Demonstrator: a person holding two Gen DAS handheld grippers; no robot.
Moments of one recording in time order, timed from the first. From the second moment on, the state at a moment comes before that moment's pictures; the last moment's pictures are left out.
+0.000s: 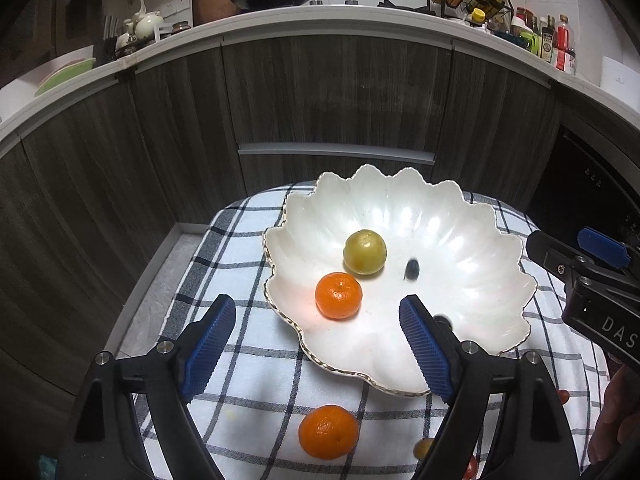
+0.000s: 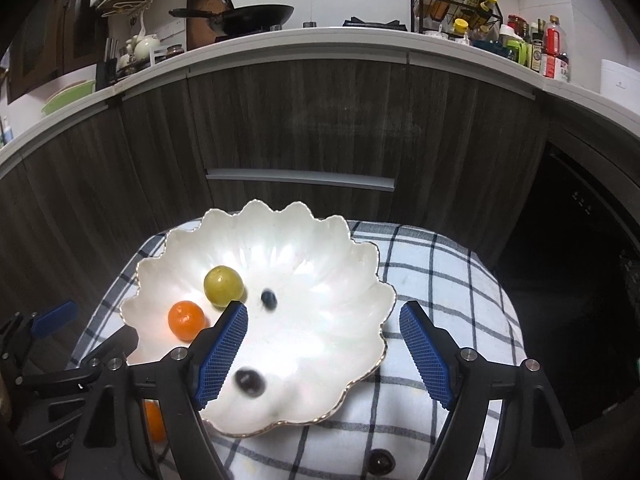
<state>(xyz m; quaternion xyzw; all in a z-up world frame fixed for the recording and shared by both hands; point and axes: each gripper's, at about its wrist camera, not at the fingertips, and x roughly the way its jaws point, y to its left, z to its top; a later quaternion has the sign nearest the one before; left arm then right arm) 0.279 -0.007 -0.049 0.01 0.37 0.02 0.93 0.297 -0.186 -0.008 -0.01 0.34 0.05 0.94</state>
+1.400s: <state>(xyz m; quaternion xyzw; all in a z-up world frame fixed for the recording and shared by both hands) 0.209 -0.032 -0.027 0.02 0.35 -0.01 0.94 0.219 -0.226 0.011 0.03 0.32 0.01 0.95</state>
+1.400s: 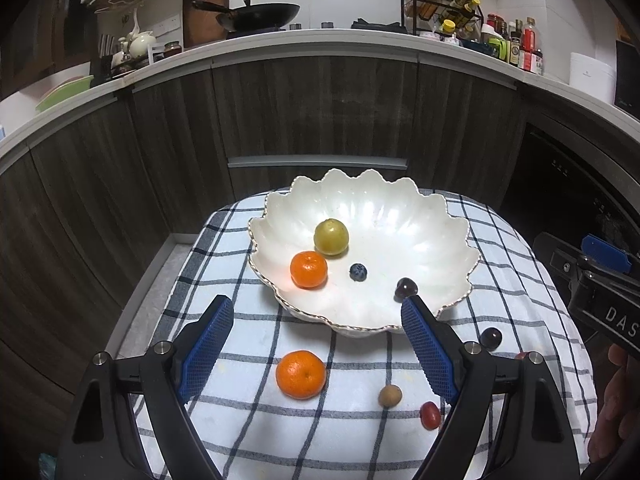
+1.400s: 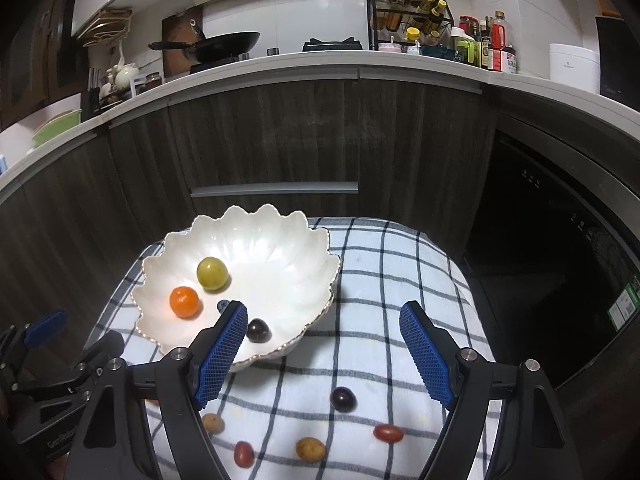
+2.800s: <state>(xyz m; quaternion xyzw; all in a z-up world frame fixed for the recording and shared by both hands) 0.163 -0.056 -0.085 0.04 0.34 -0.07 0.94 0.172 -0.235 -0.055 0.03 0.36 0.01 0.93</state>
